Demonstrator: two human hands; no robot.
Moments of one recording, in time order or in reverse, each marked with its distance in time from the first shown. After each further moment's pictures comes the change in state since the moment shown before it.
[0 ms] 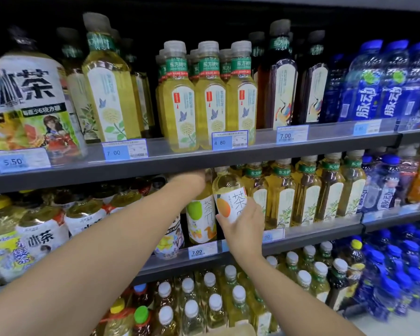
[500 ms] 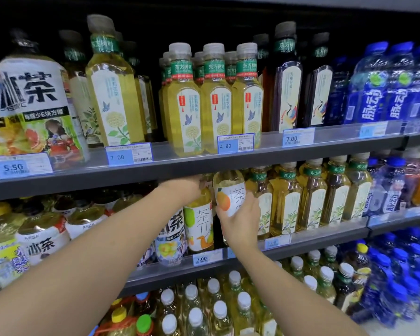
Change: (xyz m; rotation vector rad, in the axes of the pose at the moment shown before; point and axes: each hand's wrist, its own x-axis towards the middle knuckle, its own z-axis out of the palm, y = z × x) left_hand -0.015 -0.029 -0.010 0.091 -0.046 0.107; right_hand 0.022 -0.015 0.027 0.123 0.004 0.041
